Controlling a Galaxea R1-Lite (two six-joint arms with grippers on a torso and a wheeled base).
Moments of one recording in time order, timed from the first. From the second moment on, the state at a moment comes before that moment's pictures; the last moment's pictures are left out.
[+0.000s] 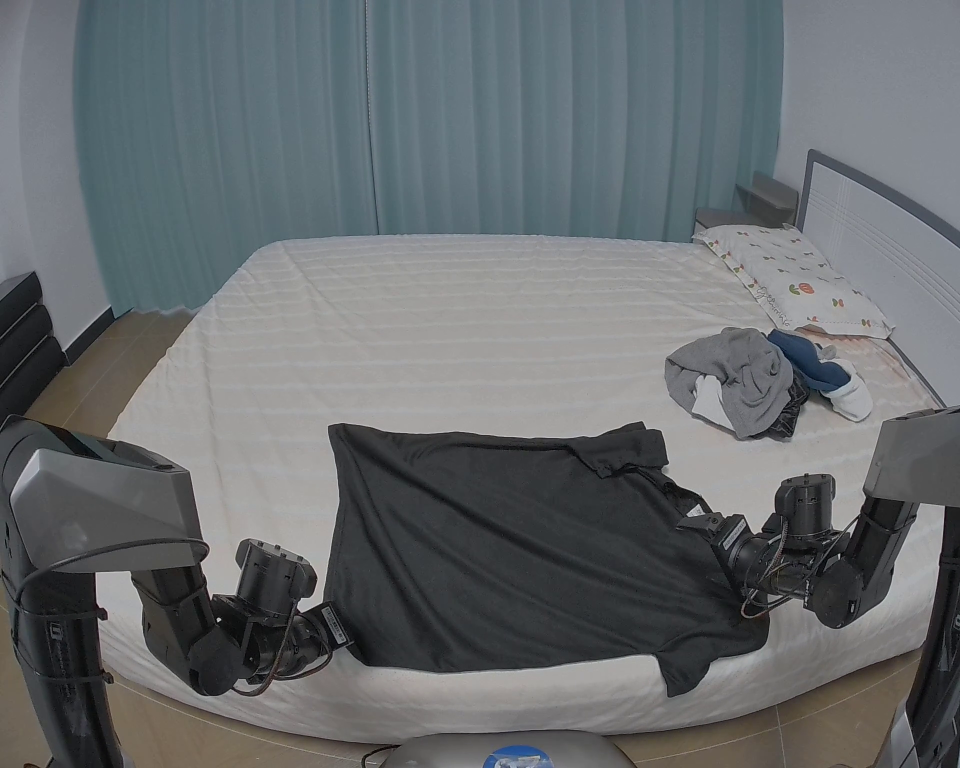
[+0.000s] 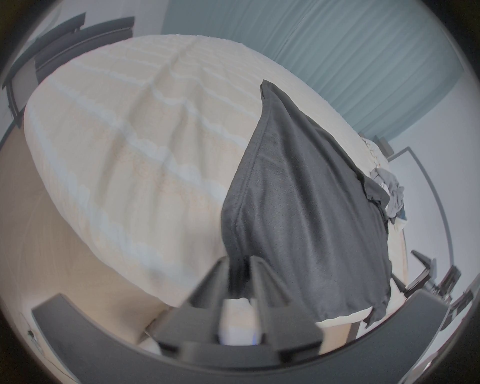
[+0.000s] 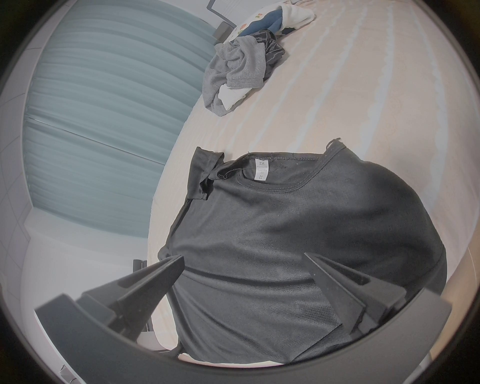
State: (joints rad) left arm -0.37 2.23 -0.41 -0.93 0.06 -0.83; right arm 0.16 2.22 -0.48 -1.15 0.17 1.03
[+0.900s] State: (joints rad) left arm -0.27 2.11 -0.31 -0.73 0.14 -0.57; right arm 0.16 2.21 -0.46 -1.16 0.17 1.02
